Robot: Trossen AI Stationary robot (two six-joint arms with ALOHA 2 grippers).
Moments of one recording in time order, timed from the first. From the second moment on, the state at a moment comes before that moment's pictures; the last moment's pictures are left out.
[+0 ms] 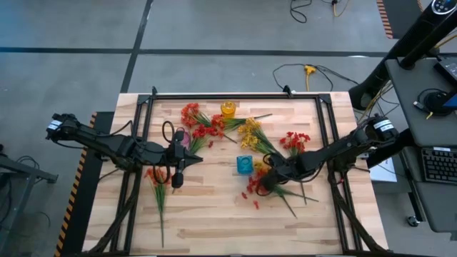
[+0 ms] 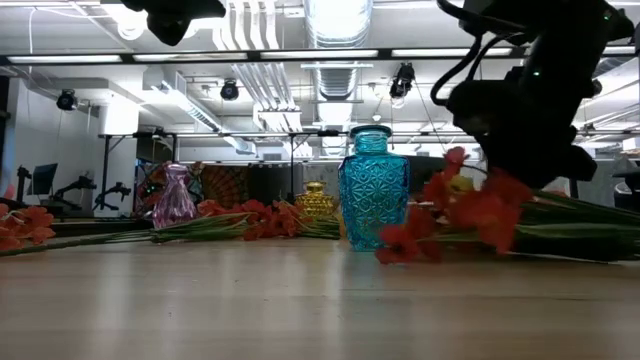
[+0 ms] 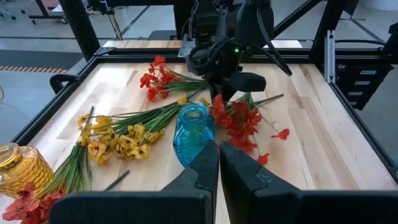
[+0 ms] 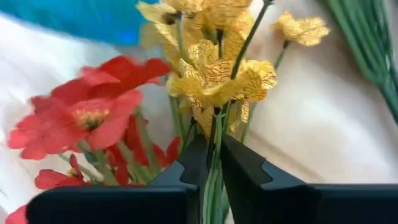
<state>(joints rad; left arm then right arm) -0.31 0.96 0.76 -0.19 -0.36 -0.14 0.30 1.52 0.78 -0.48 0.21 1.23</state>
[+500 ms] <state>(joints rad) -0.31 0.96 0.76 -0.19 -0.36 -0.14 0.30 1.43 0.78 -0.69 0.21 1.24</state>
